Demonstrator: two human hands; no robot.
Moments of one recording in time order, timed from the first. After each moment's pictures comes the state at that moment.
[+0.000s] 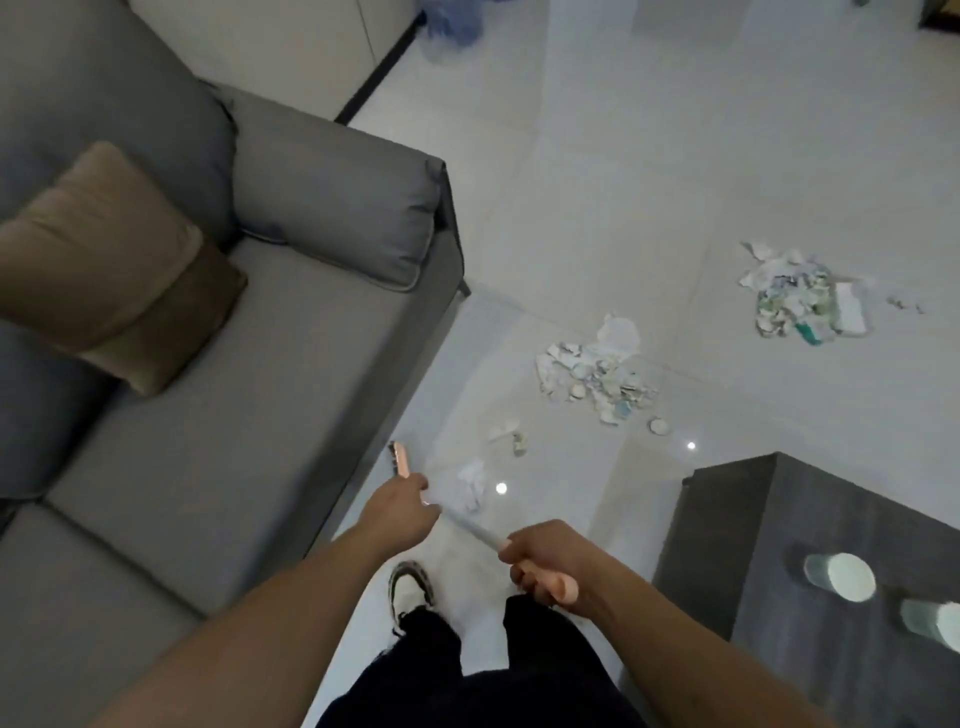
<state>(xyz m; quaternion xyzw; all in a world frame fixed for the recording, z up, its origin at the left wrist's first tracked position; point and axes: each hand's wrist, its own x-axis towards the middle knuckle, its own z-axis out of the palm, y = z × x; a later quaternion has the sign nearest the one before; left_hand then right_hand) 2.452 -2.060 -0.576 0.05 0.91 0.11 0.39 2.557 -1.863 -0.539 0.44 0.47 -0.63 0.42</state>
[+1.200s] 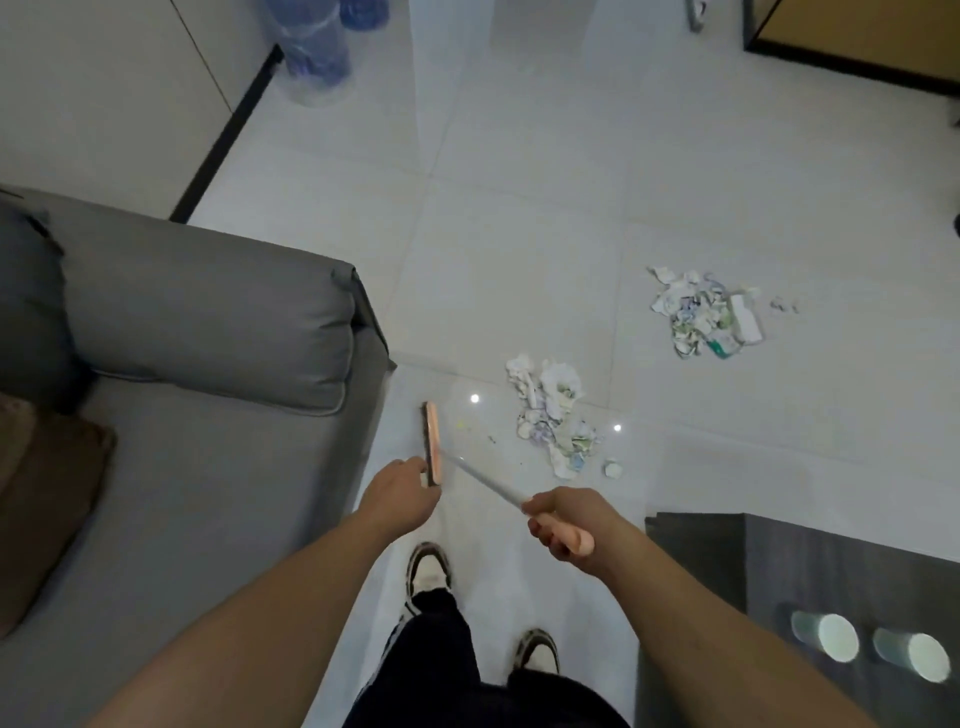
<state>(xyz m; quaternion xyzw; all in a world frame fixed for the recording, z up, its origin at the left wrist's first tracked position) 2.182 -1.943 -0.593 0.17 0.89 0.13 0.40 2.325 -1.754 -0.524 0.59 0.38 -0.67 0.25</state>
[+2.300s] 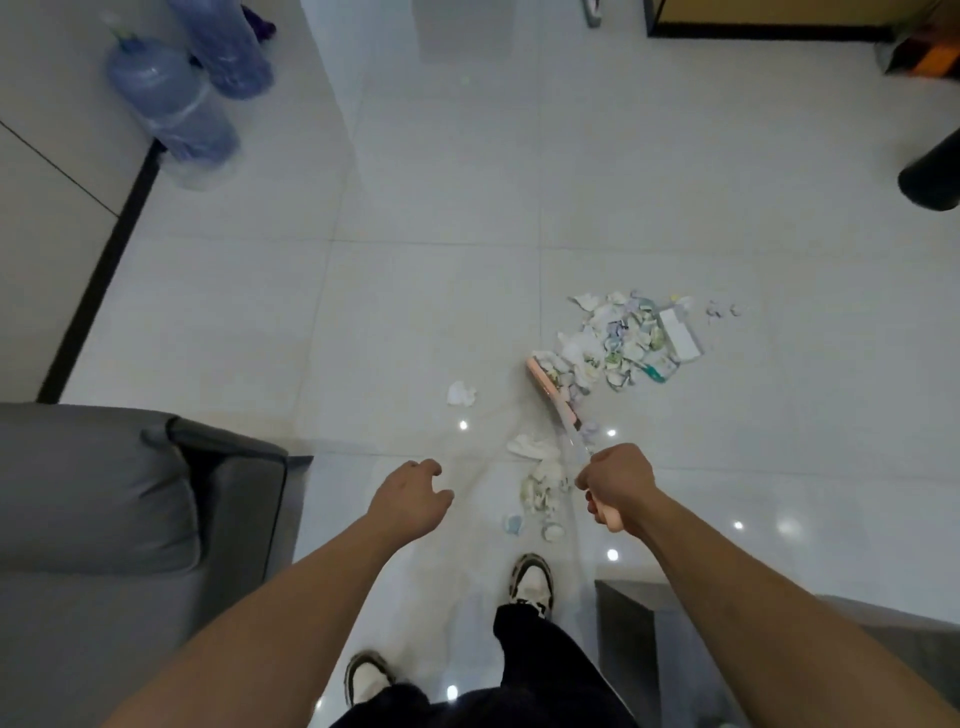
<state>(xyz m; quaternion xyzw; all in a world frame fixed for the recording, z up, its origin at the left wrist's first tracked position) 2.160 -1.584 -0.571 0.25 0.89 0.09 0.39 2.324 -1.368 -0.540 0.62 0.56 -0.53 0.13</state>
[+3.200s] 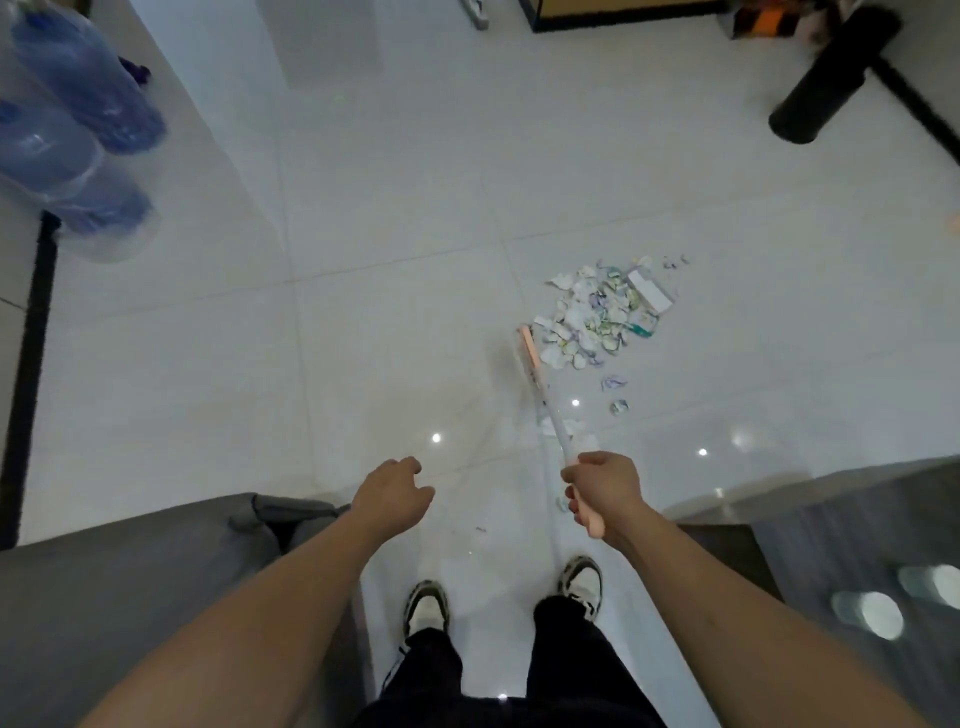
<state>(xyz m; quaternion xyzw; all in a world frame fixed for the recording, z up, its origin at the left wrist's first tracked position) 1.958 -1.715 -0.581 0.38 0.83 0.02 0.40 2.186 -1.581 -0.526 0.71 0.35 -0.61 -0.09</state>
